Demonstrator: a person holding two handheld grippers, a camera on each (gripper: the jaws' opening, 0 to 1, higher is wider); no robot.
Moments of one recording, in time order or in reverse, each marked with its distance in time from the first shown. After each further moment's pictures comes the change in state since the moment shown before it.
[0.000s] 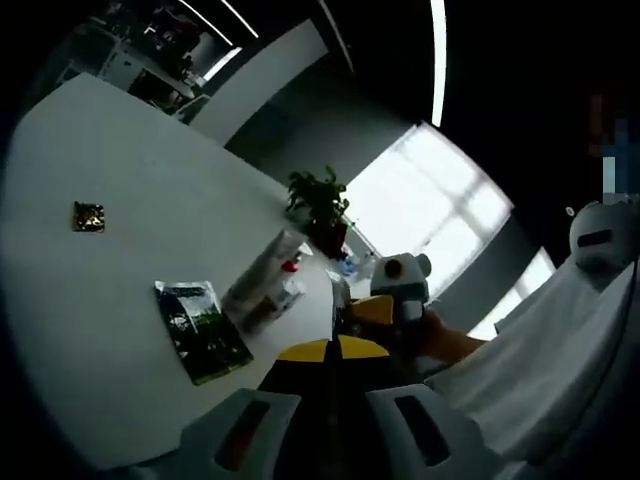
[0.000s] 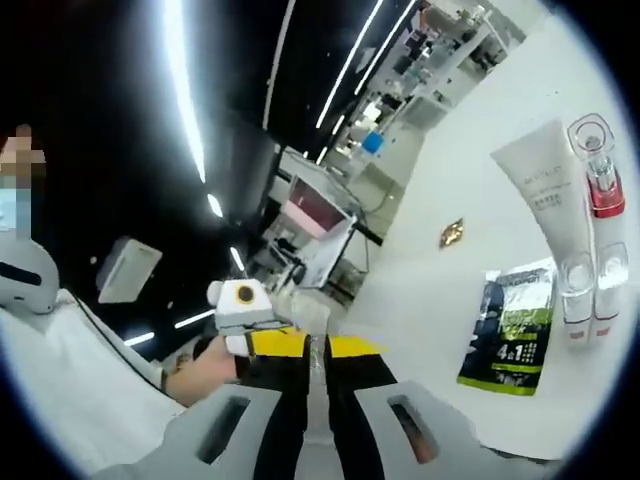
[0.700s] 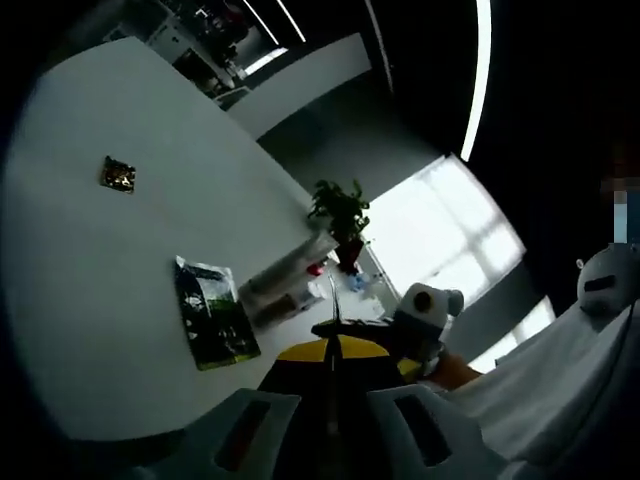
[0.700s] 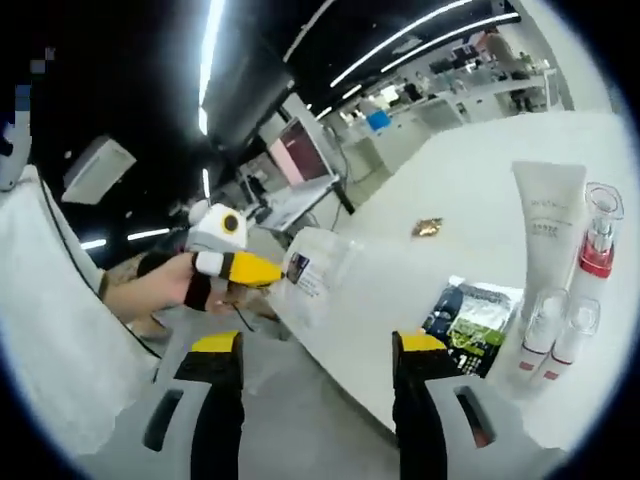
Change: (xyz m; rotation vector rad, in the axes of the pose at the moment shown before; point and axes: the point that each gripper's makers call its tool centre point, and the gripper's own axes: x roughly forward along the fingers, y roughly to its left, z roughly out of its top) left arm -0.003 0.030 -0.005 -0.186 -0.057 0.053; right arm -0.004 -0.030 -0.039 -0.381 0.212 -0.161
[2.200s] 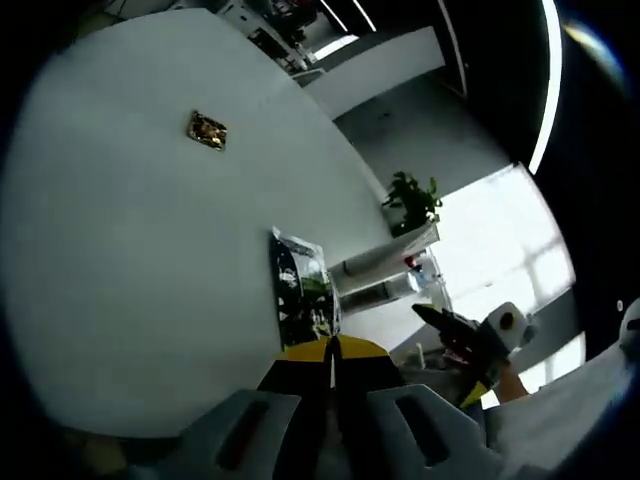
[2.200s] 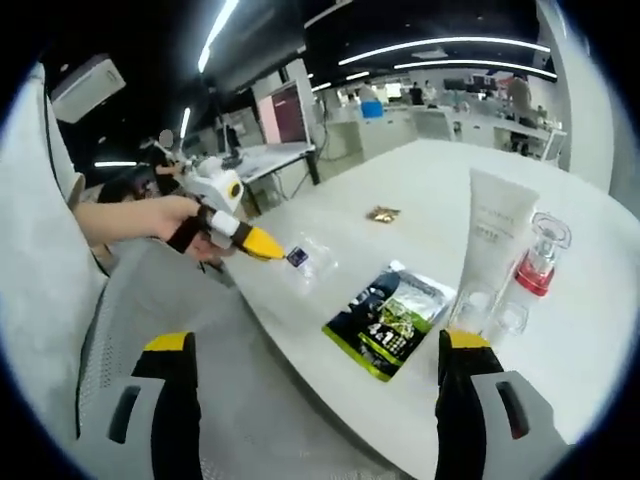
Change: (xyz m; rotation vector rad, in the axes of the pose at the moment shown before) left arm 0.002 0.098 -0.019 -0.139 0.073 0.283; right arm -0.035 -0.039 -0.030 -0.181 0.146 -0.181
